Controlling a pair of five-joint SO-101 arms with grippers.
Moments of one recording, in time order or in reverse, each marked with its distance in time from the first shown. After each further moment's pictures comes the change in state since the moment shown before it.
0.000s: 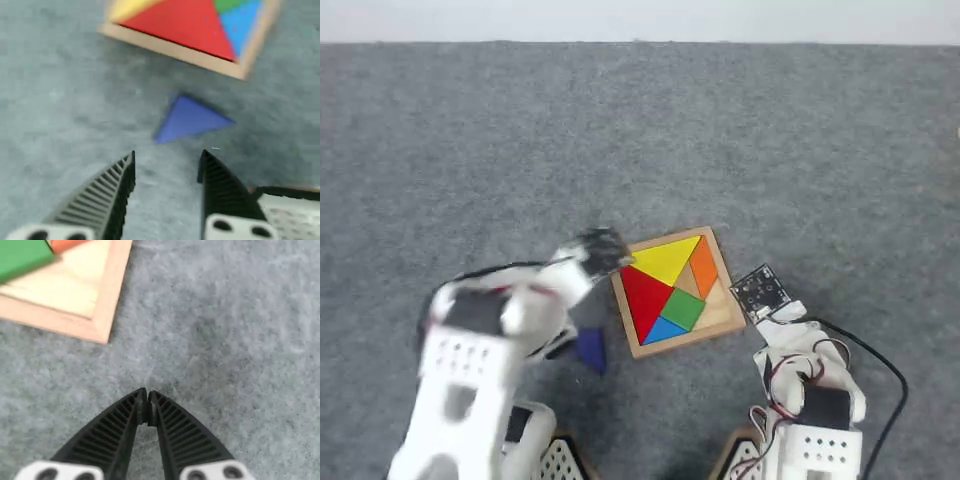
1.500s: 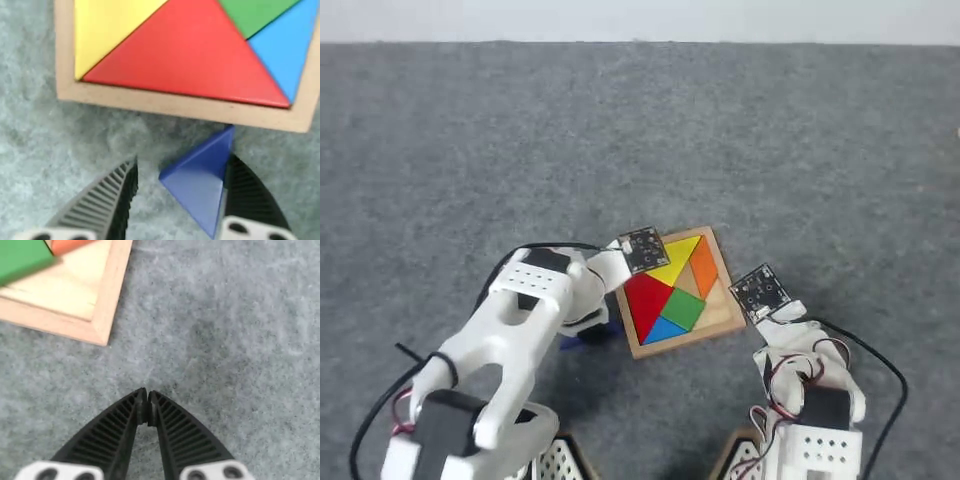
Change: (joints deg) left arm 3.5 35.2 5.4 -36.0 -6.2; right arm -0.1 0.0 0.0 -0.4 0.0
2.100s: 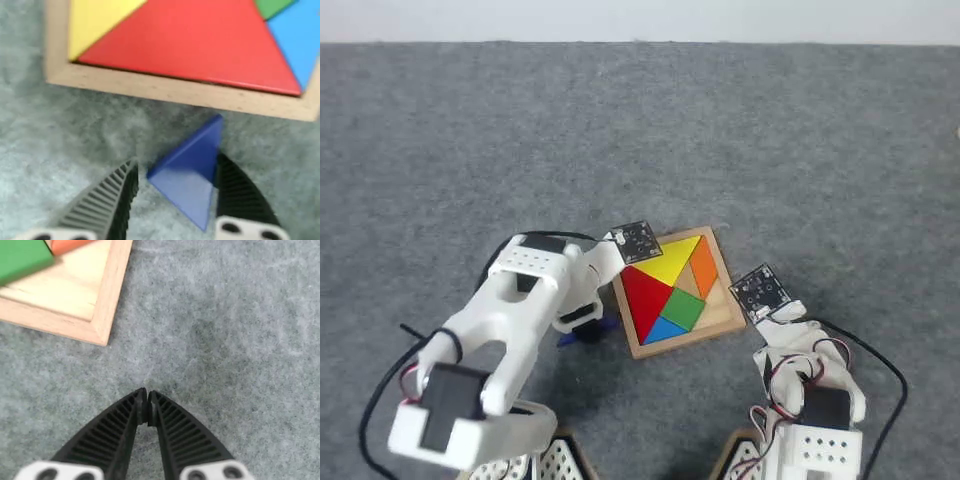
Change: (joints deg) left arm -3.3 9.0 -5.8 4.2 -1.1; right arm 0.0 0.0 0.0 0.0 0.0
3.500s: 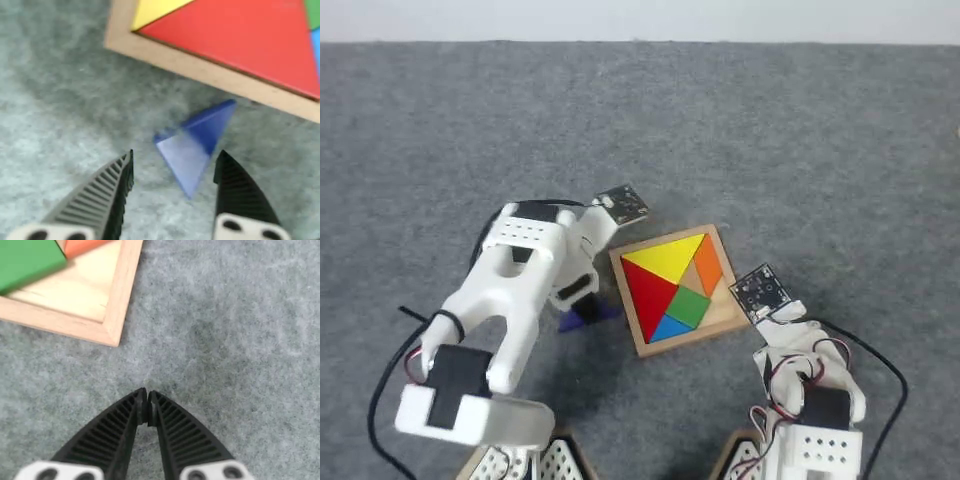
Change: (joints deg) left arm -2.9 4.3 -13.5 11.0 7.7; right arm 0.0 0.0 0.0 -0.2 0.0
